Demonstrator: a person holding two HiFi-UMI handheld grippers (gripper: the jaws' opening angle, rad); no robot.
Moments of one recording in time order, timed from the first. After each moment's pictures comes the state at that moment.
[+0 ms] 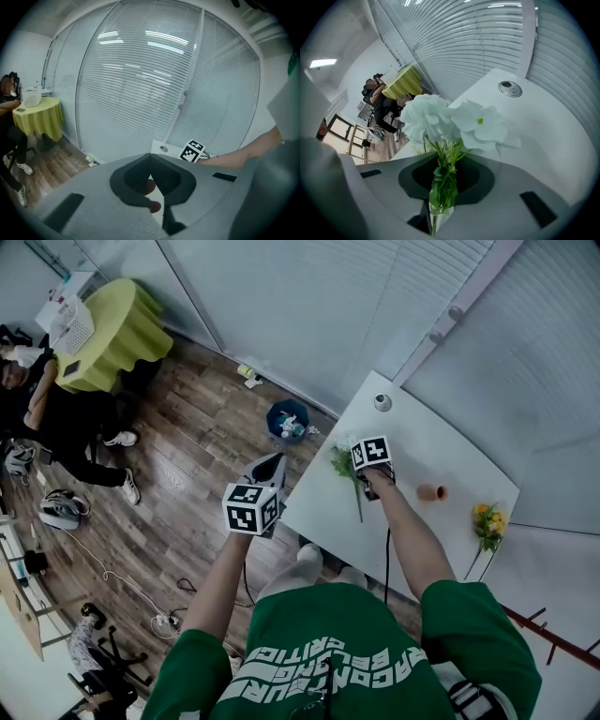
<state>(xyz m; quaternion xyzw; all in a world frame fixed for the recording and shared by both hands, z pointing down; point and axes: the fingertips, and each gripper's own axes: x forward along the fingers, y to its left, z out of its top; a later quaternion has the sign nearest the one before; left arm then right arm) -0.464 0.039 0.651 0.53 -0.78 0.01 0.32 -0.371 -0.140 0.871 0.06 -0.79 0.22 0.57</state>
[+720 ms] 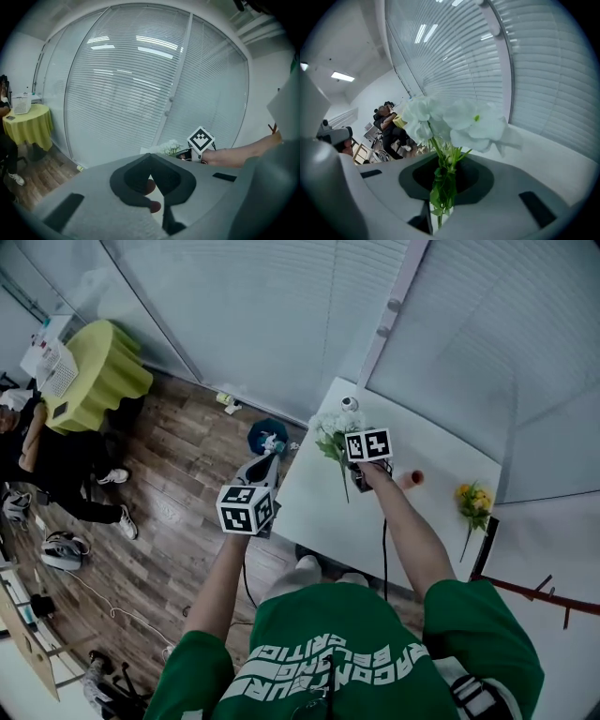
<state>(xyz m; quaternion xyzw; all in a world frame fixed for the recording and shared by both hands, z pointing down) -0.429 0.008 0.606 0.57 -0.77 0.00 0.28 -0.379 -0.171 0.729 0.08 -0.89 0.23 0.39</state>
